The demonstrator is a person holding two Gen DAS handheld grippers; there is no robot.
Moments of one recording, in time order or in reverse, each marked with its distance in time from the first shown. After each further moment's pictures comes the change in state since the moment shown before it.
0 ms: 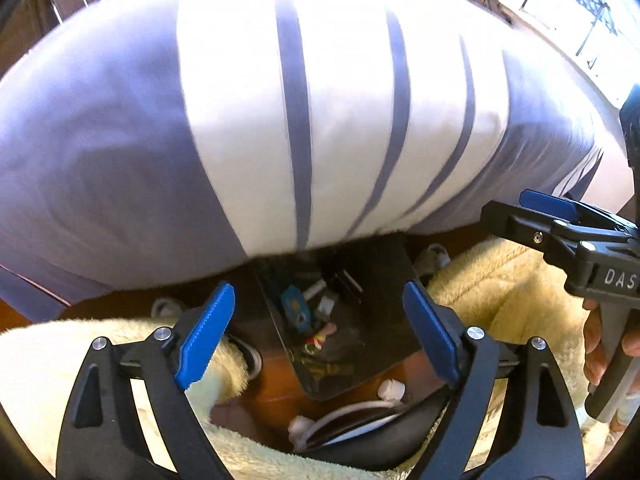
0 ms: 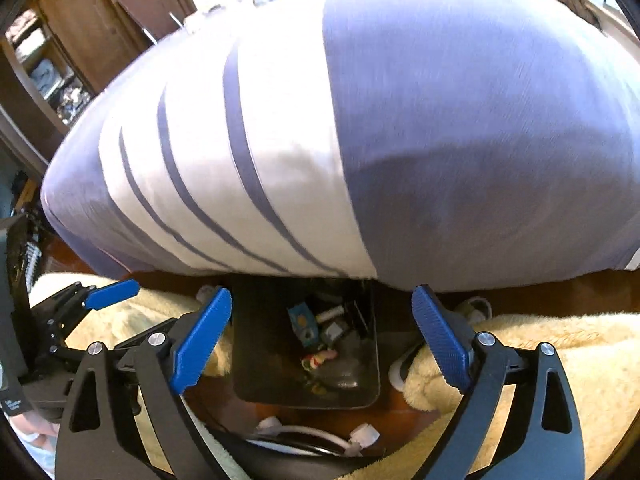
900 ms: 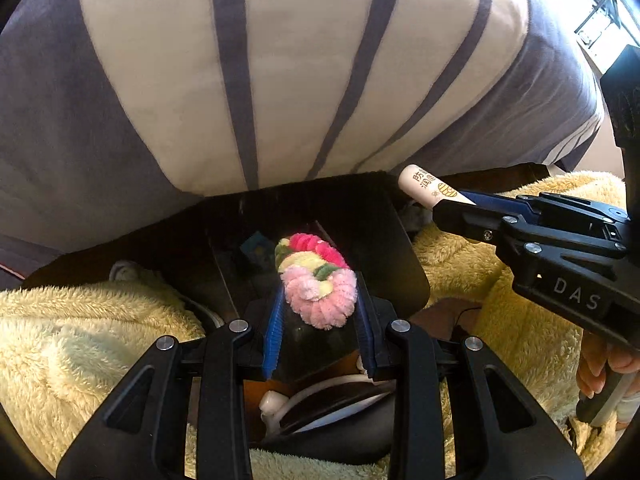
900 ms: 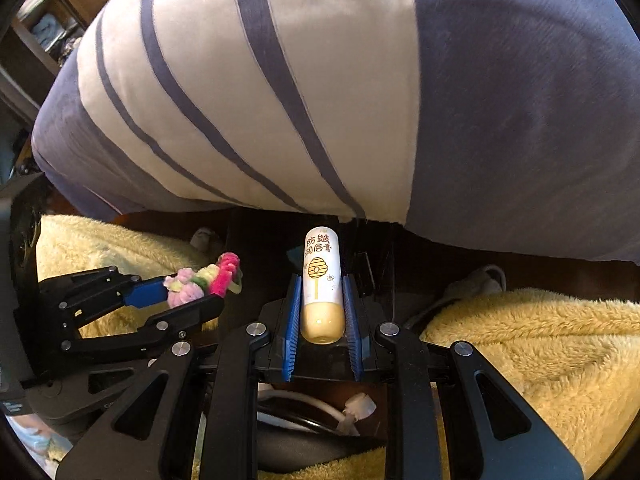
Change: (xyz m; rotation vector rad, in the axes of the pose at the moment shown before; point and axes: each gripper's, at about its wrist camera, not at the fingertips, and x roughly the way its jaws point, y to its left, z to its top) left arm 0.072 -0.017 -0.031 -0.008 0.181 -0.097; right arm 0.069 0.013 -0.038 -0.065 0.221 0.017
